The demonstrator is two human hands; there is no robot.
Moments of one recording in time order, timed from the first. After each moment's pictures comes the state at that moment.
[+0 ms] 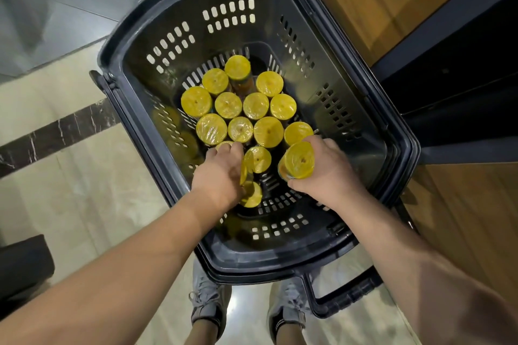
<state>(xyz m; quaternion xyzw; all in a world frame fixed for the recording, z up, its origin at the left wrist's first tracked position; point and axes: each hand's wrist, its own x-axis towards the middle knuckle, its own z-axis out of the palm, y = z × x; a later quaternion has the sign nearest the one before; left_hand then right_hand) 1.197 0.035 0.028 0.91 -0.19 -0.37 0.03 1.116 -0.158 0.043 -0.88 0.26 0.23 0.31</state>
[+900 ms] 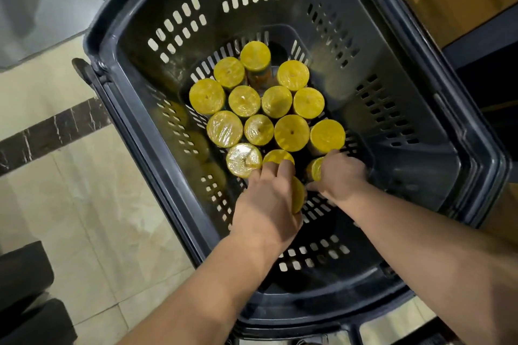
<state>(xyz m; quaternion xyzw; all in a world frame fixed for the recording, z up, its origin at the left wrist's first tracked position) 1.167 0.016 0.020 0.90 -0.22 -0.34 0.15 1.161 -0.148 -0.066 -0.86 0.25 0.44 0.00</state>
